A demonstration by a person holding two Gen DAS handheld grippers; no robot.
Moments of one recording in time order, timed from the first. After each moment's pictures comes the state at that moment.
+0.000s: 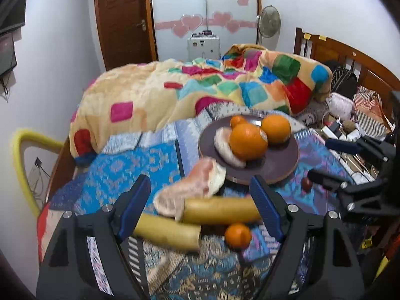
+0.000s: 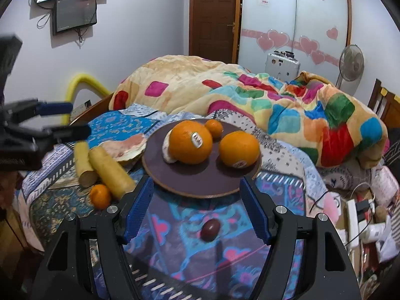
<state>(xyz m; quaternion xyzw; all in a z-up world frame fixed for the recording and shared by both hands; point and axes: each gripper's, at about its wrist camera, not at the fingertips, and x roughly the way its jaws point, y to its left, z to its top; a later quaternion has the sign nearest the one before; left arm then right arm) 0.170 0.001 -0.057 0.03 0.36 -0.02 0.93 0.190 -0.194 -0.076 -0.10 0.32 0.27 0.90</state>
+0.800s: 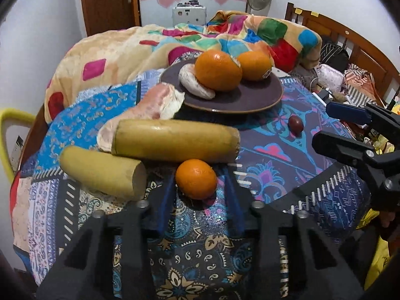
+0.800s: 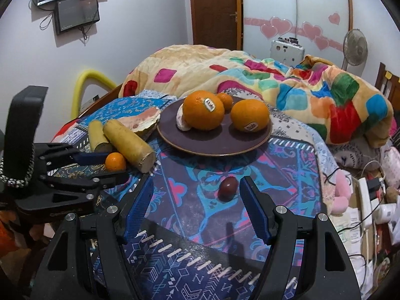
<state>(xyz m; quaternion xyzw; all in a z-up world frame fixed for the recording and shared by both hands) 0.155 -0.031 -0.132 0.01 0.43 -0.05 0.90 0.171 -0.202 -0.103 -0.09 0.35 0.30 0.89</state>
